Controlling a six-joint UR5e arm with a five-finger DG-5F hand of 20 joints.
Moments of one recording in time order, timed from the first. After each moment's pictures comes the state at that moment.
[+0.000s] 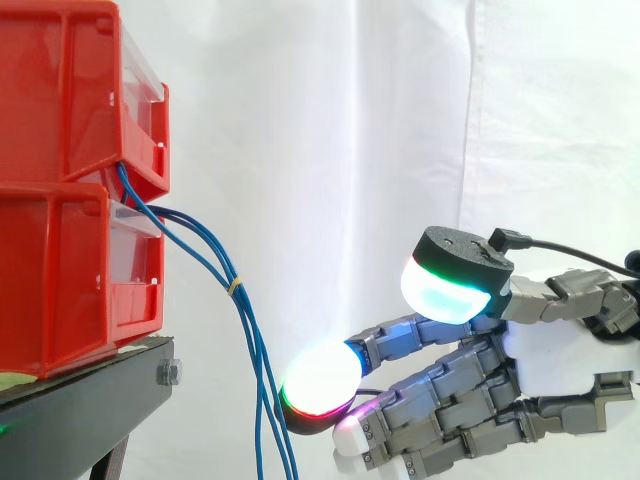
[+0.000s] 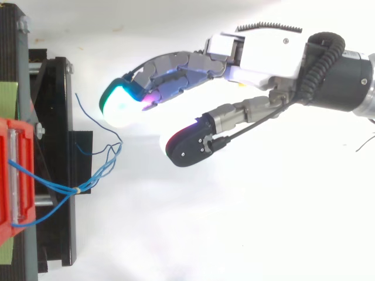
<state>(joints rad) 0.07 -2.23 -1.37 -2.76 -1.36 -0.17</state>
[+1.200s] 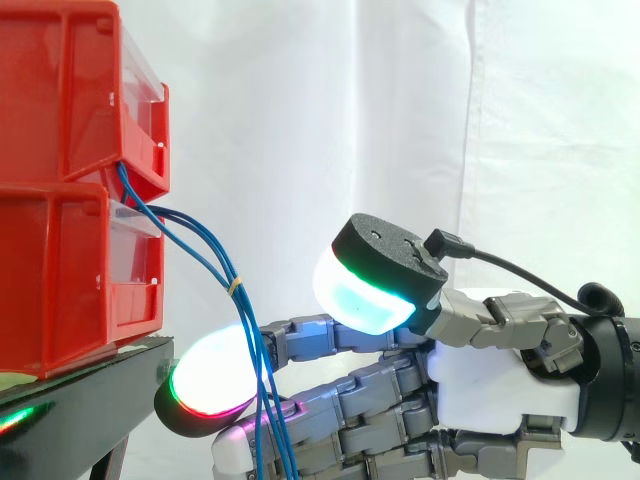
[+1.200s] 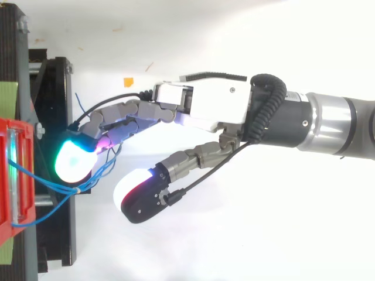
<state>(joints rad) 0.12 -2.36 -1.28 -2.56 -1.38 -0.20</state>
